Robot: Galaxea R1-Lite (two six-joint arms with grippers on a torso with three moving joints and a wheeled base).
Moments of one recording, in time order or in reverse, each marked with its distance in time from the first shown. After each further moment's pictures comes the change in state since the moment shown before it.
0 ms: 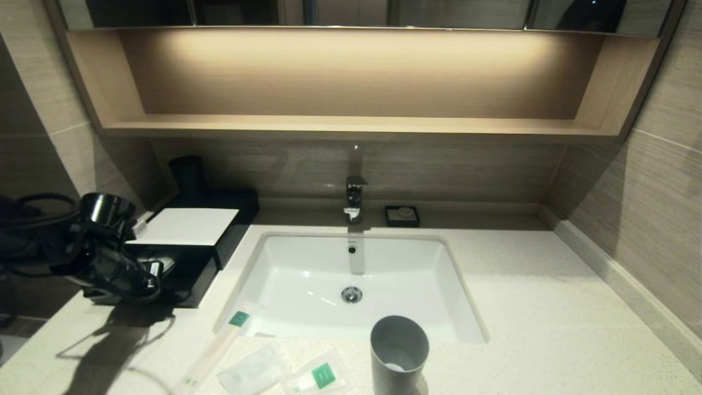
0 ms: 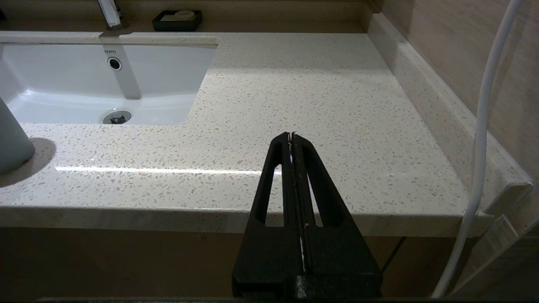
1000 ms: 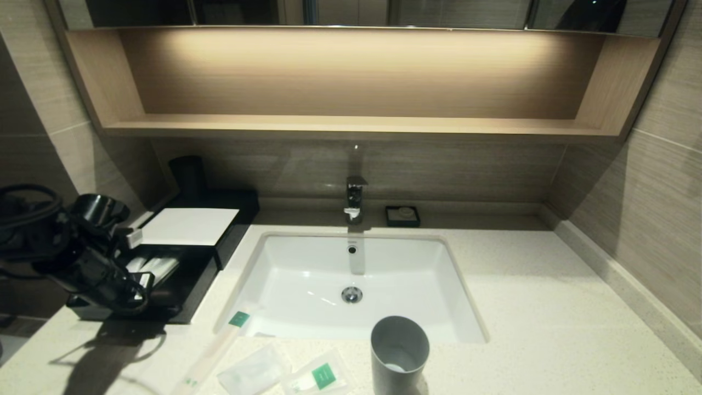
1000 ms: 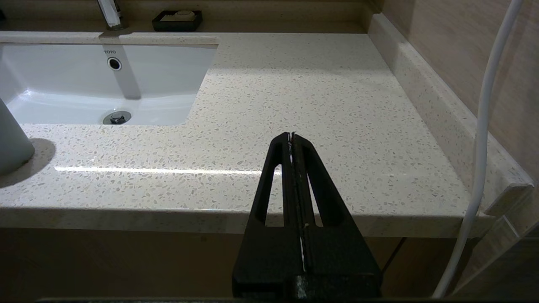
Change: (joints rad) left arm -0.003 -0.052 -0.019 0.220 0.000 0.043; right arm 0.000 0.000 0.000 0.000 0.000 0.000
